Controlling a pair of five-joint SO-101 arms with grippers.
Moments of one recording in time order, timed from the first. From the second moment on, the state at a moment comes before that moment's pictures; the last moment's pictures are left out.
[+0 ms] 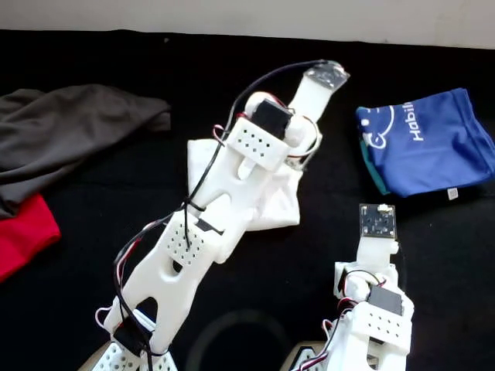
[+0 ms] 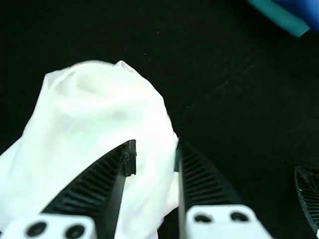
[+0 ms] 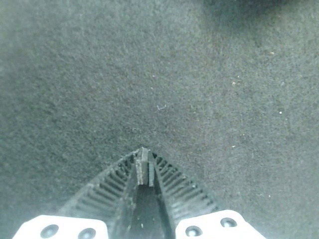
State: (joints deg) left arm 29.2 57.5 -84.7 97.3 -1.0; right arm 14.1 -67.2 93.1 45.8 17.3
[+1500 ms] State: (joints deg) left arm 37.4 56.4 -77.2 100.7 -0.6; right arm 12.9 -67.2 93.2 45.8 17.3
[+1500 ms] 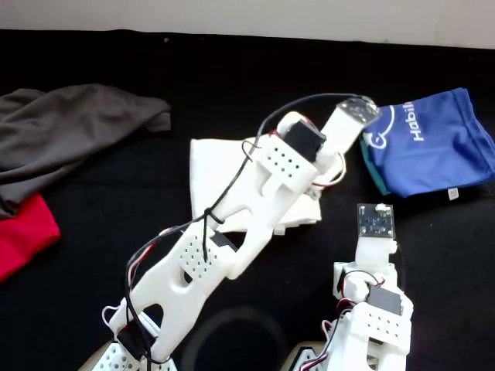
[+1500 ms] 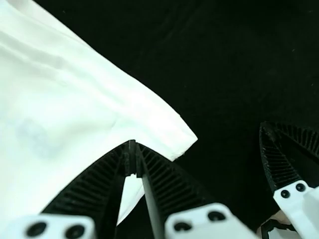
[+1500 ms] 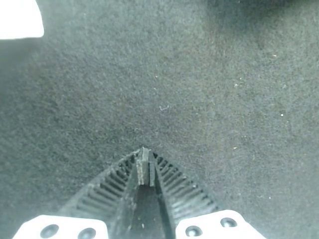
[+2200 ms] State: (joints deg) left arm 29.3 59.3 -64.9 100.7 -0.6; right arm 12.9 -67.2 93.2 45.8 17.3
